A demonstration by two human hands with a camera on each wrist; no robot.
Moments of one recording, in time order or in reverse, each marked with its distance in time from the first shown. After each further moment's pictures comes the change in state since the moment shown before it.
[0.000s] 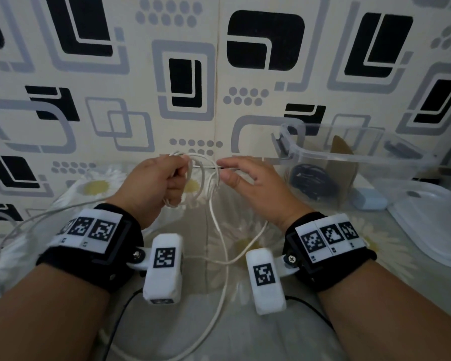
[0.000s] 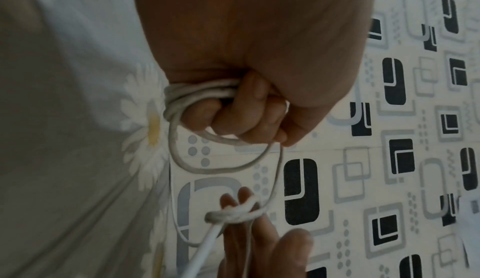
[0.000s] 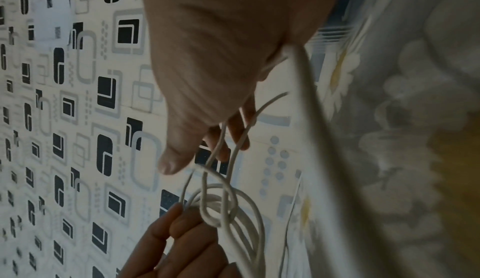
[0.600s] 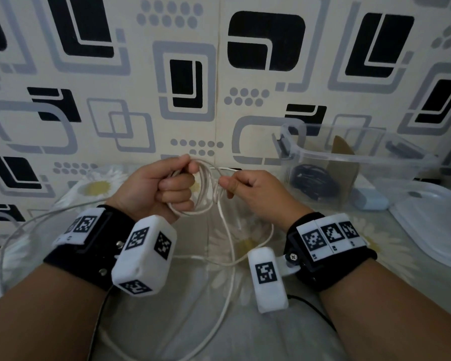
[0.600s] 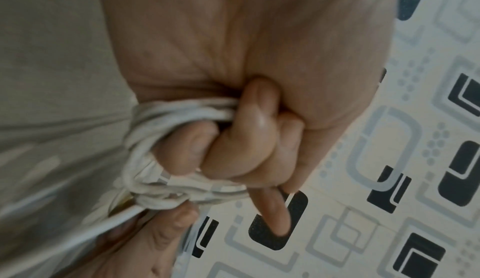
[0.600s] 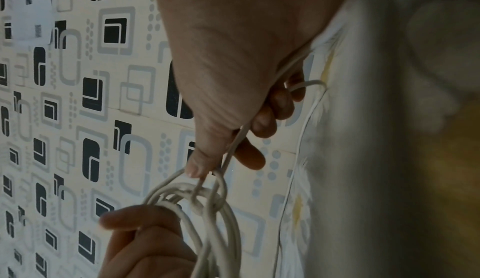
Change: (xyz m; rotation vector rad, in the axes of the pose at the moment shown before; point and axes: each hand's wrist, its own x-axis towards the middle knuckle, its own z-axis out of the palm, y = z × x) left_hand -0.003 0.004 -0.009 -0.555 -0.564 -0.208; right_hand 0.000 0.003 0.001 0.069 -0.108 0.197
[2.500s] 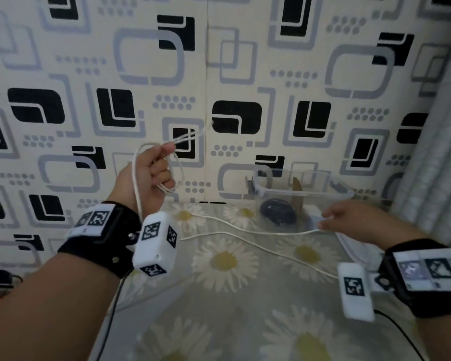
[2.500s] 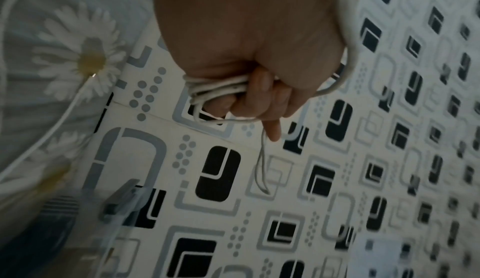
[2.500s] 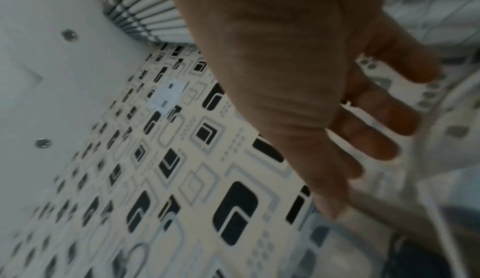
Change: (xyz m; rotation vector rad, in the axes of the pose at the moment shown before) left_hand -0.019 0.045 0.094 0.118 0.499 0.537; right_hand -0.126 -0.018 -0.187 -0.723 -0.001 0.430
